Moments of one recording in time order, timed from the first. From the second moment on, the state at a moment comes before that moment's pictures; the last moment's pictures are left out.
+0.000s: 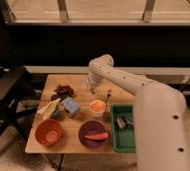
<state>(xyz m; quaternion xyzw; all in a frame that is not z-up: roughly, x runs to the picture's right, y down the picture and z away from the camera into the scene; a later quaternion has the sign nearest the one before) 0.004 -0.005 0.916 -0.25 0.02 0.56 0.79</state>
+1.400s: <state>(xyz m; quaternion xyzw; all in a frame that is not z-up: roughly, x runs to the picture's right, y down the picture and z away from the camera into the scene) -0.048 0.053 0.780 -0.31 -0.07 0.42 0.85</state>
